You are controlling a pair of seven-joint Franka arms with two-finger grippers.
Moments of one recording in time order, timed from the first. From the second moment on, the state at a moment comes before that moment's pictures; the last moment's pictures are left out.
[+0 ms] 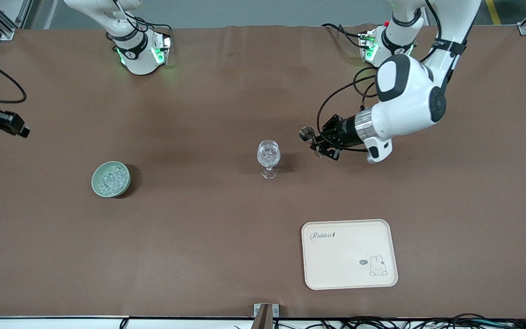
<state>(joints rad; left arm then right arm) -0.07 0.21 -0.44 -1.98 -0.62 2.25 -1.46 -0.02 -0.01 -0.05 -1.57 0.01 1.52 0.13</state>
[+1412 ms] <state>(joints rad) -0.11 0.48 -0.68 -1.68 0.24 2.20 -2.09 -0.04 -0.02 0.02 -1.57 0.01 1.56 0.10</state>
